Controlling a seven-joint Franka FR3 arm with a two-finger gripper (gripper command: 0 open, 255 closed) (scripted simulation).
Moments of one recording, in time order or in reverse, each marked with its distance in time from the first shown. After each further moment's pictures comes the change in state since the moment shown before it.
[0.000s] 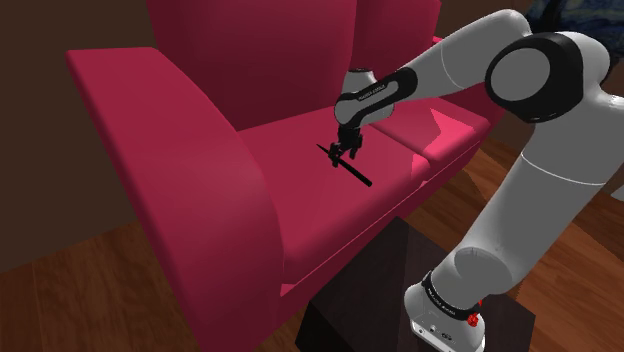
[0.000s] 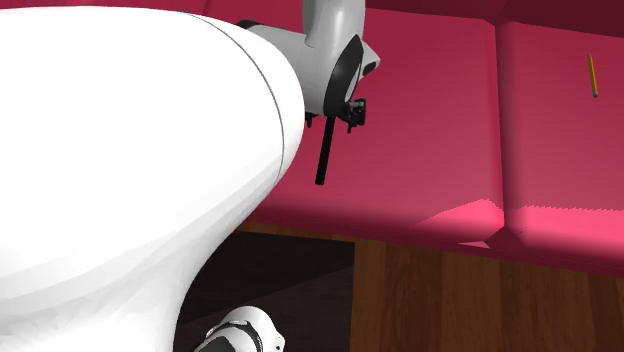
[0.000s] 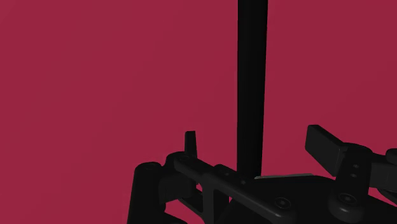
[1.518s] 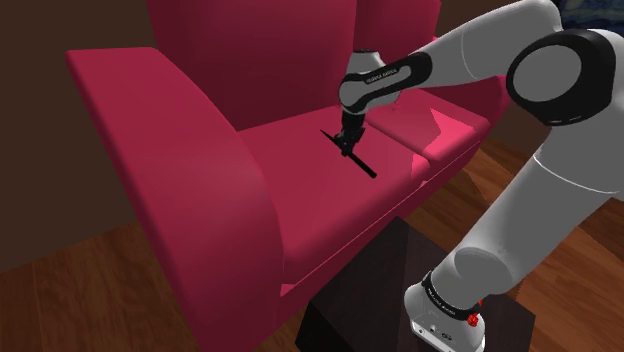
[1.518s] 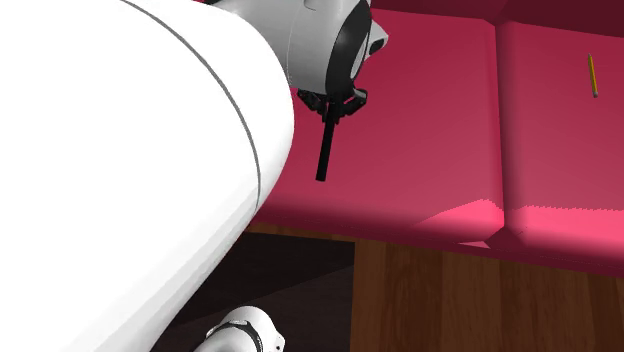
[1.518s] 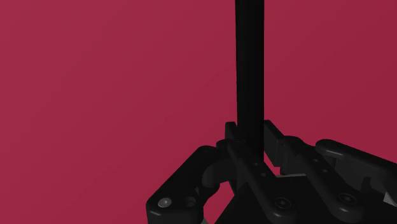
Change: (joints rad) arm 0.002 -0.083 -0.001 0.045 -0.009 -0.127 -0.001
